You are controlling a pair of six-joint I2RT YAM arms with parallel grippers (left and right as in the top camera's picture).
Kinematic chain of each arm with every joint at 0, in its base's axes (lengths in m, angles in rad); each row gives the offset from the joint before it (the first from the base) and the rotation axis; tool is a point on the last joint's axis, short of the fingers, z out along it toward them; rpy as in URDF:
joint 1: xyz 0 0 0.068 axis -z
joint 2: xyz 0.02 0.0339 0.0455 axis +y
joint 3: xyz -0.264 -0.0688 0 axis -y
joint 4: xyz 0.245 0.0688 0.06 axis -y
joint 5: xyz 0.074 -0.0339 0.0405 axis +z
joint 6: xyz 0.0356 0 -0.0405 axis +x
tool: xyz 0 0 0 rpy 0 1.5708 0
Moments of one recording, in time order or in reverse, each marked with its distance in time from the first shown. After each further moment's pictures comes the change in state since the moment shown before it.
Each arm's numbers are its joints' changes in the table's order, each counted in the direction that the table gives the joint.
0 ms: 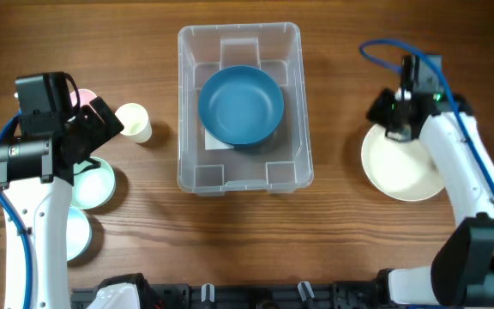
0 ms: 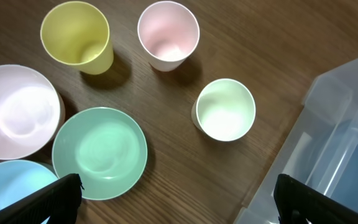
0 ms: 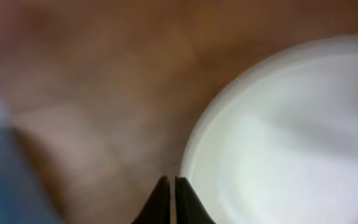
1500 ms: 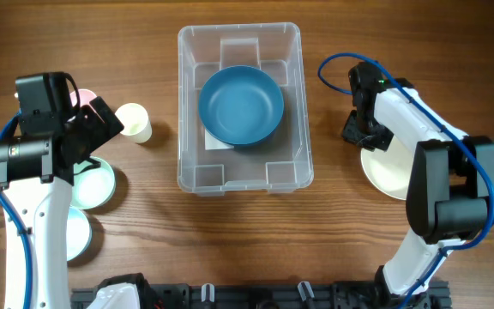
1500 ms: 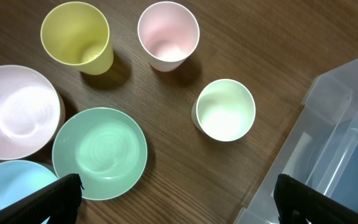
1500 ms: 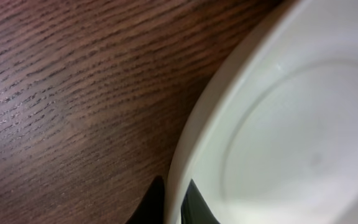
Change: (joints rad) left arm 0.000 0.000 0.000 0.000 0.000 0.000; right arm -0.119 0.358 0.053 -0.130 -0.217 0.088
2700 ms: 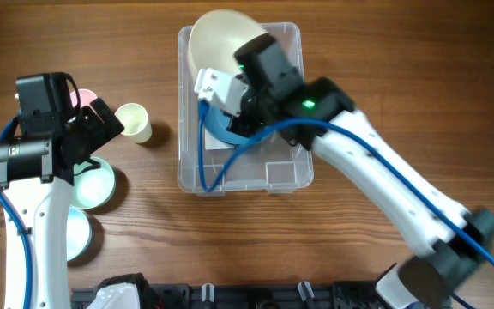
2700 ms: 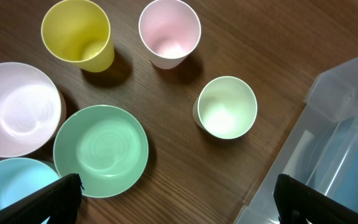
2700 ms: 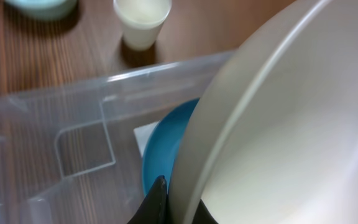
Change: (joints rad) left arm 0.000 0.000 0.000 -0.009 0.000 0.000; right arm -0.598 -0.203 0.406 0.042 0.412 -1.206
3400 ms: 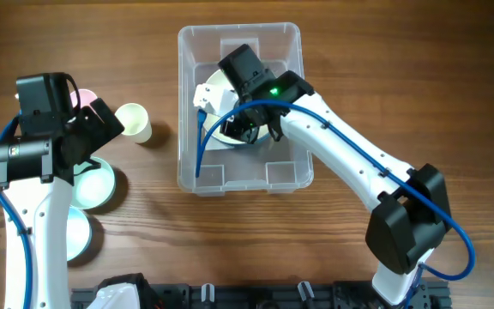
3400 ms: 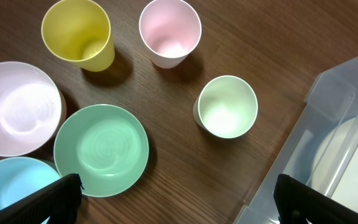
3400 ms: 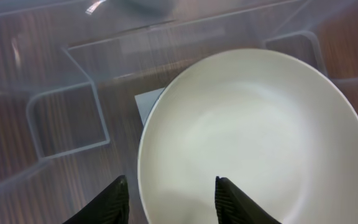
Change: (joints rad) left arm 0.000 0.000 0.000 -0.003 0.000 0.000; right arm 0.021 0.173 -0.001 -0.020 -0.021 -0.037
